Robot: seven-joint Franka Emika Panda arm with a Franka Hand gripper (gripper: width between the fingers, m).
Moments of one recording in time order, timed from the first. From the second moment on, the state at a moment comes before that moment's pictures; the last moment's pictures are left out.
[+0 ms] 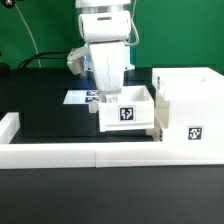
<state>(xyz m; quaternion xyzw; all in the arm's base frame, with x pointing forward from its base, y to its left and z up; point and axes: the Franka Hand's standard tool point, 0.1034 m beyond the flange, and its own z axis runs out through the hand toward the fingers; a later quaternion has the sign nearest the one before) 0.537 -0.023 0.053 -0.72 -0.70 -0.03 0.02</state>
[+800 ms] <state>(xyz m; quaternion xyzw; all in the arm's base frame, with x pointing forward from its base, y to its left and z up) 0.539 -0.009 0.054 -0.71 -0.70 -0.03 0.02</state>
